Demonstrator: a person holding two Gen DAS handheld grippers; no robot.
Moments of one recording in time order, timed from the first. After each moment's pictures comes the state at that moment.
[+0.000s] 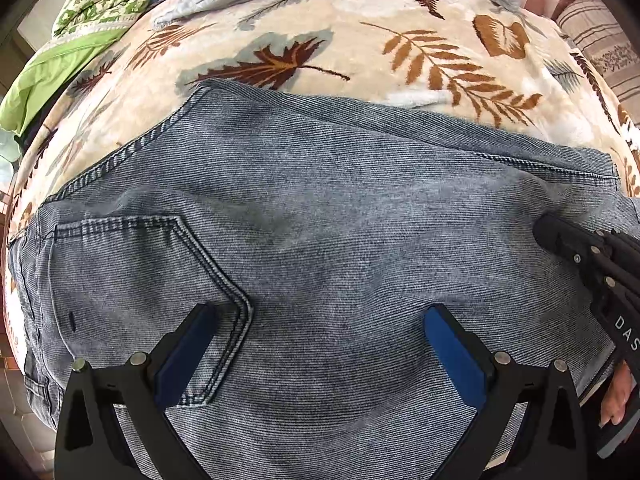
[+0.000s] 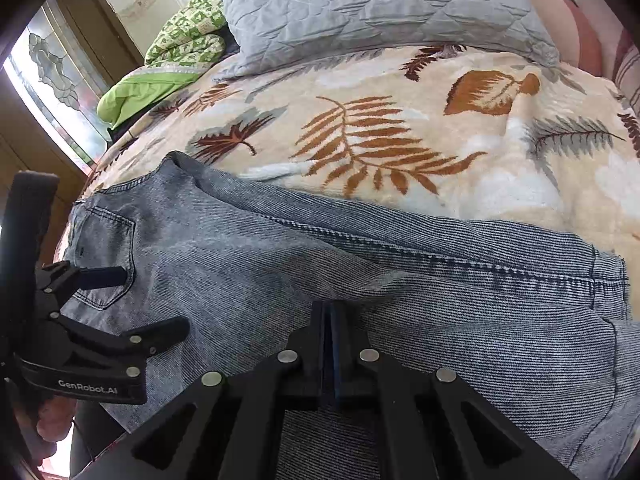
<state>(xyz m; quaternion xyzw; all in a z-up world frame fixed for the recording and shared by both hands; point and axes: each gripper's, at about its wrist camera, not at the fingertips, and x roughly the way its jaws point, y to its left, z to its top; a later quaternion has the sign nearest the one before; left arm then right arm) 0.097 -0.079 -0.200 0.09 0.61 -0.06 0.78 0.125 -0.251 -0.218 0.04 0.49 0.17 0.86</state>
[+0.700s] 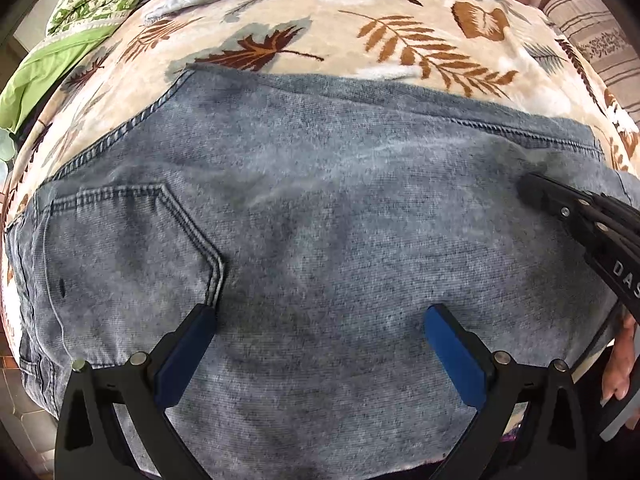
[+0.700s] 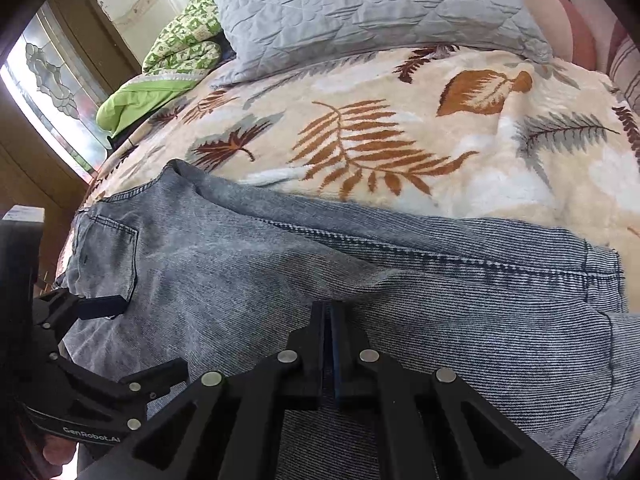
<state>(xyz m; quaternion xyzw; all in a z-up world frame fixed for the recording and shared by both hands) 0.067 -0.074 -0.190 0.09 0.62 -0.08 0.78 0.123 -0.258 -0.213 0.05 0.49 0.16 0.86</state>
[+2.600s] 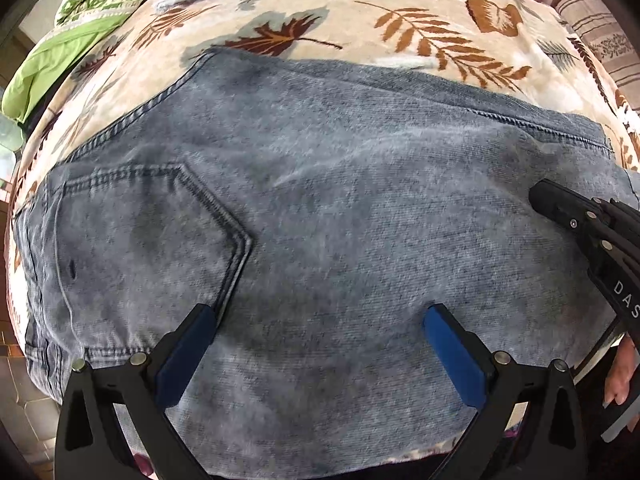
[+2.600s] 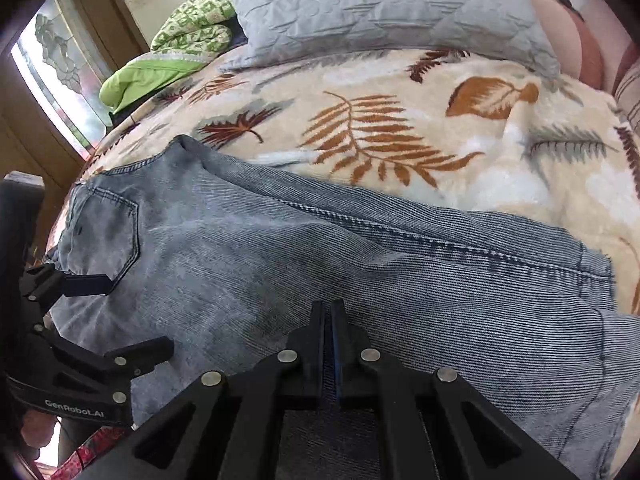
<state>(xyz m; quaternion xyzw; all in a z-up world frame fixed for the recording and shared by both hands) 0.084 -0.067 -0.205 0.09 0.63 -0.05 0.77 0.115 -0.247 -0.212 0.02 0.49 0.17 0.86</state>
